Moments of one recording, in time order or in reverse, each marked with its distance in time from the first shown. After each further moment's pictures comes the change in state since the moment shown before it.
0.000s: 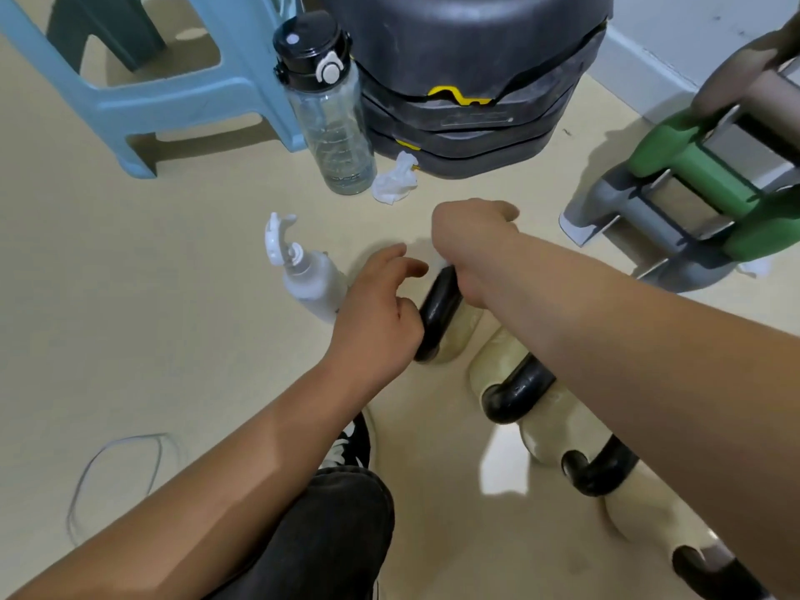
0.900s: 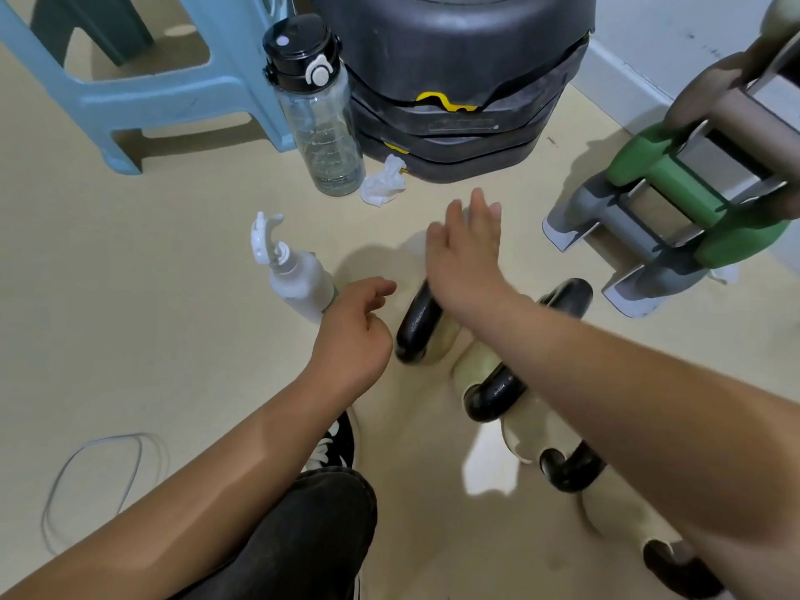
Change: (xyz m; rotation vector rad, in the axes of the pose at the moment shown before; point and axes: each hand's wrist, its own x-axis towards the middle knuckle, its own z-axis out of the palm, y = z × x) left_hand -0.009 -0.031 0.014 -0.196 -0.016 -0.195; right_hand -0.018 0.044 -0.016 -0.531 0.038 -0.610
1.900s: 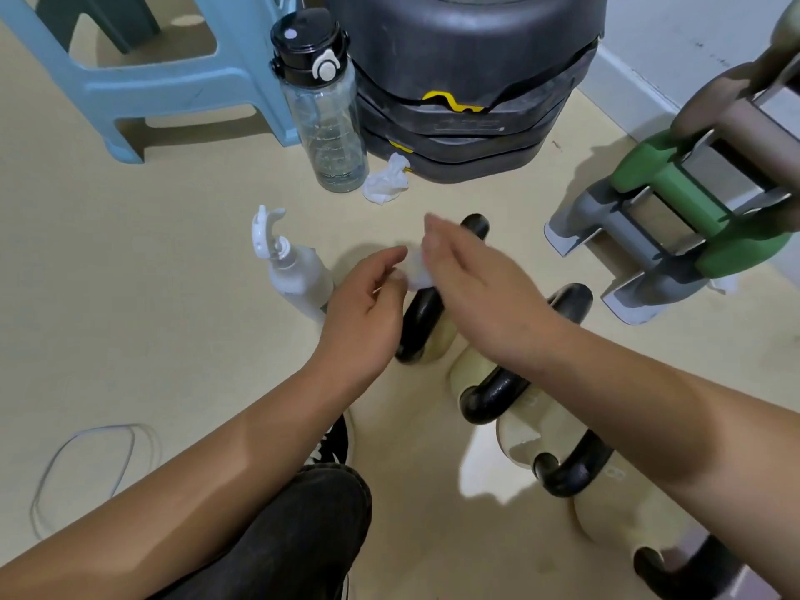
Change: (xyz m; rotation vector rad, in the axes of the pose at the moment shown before) left_hand 0.001 0.033 -0.001 -0.198 0.028 0.065; right_hand -0.050 -0.002 -0.038 0.184 -0.118 -0.220
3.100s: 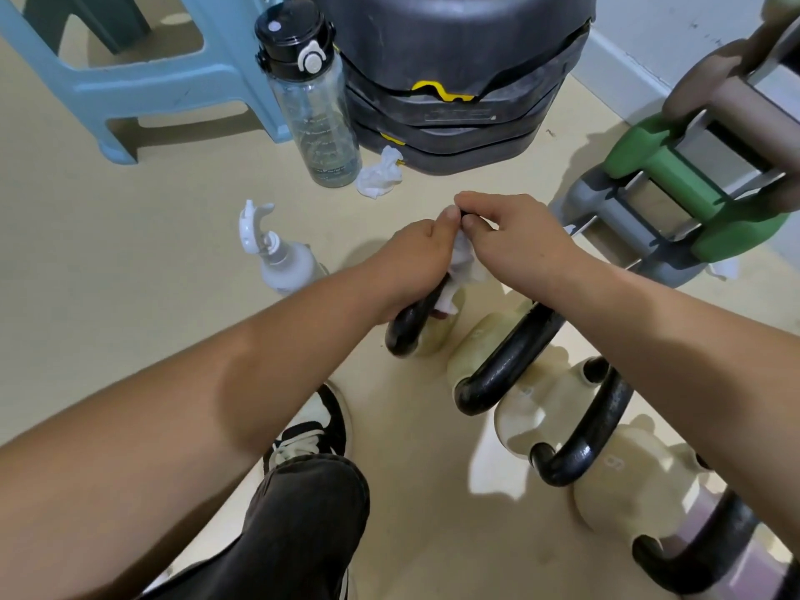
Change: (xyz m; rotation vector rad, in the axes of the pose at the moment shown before) left_hand 0.049 0.051 0.037 0.112 -0.382 -0.184; right_hand 0.041 0.045 -0.033 -0.141 0.121 -0.014
